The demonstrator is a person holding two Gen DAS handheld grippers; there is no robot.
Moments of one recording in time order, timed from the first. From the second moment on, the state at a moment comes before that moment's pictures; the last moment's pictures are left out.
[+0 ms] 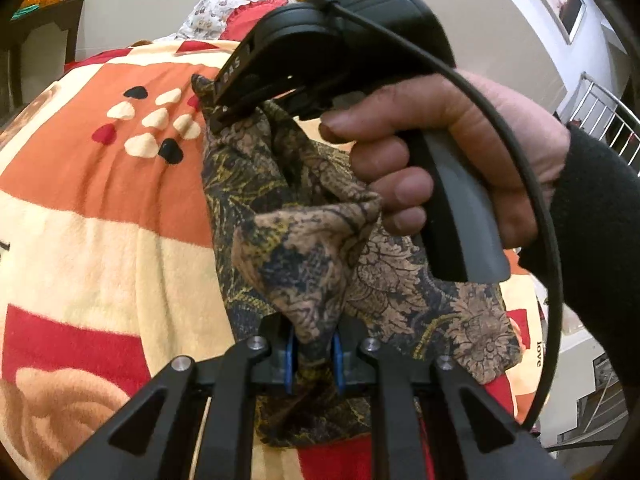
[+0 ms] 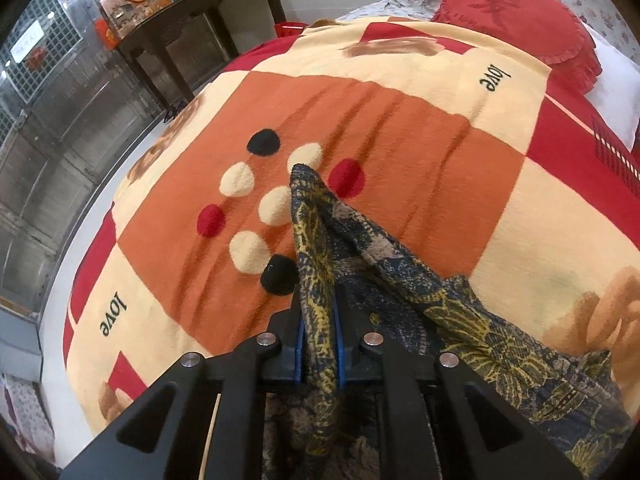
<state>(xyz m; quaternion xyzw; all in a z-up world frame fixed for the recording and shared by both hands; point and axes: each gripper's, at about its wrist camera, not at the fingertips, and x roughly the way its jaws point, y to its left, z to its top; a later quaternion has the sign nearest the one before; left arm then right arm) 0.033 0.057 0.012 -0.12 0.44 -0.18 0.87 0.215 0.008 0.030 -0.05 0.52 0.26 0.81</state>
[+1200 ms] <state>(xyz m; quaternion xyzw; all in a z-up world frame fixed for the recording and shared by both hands) -0.031 -0.183 0.038 -0.02 0.45 -0.34 0.83 0.153 -0.279 0.084 -0.02 0.52 0.15 0.84</state>
